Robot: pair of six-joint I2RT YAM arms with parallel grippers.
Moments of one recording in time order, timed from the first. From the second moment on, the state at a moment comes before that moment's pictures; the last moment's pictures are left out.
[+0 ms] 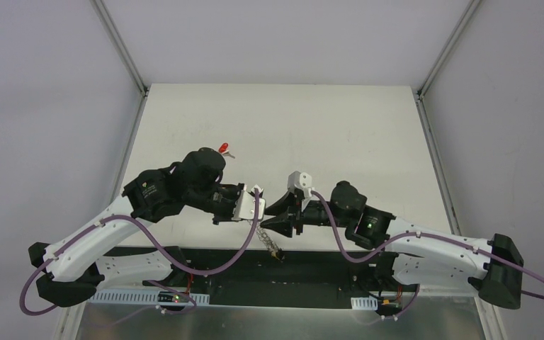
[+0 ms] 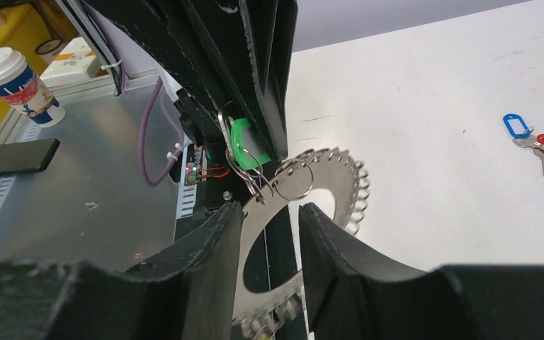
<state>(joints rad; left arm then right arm) -0.98 0.97 1.26 -1.02 0.45 0.64 1.16 0.96 0.63 0.28 -0.35 0.17</state>
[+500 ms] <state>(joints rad) -0.98 0.97 1.26 -1.02 0.47 0.64 1.17 1.03 0.68 0.29 -0.37 0.13</state>
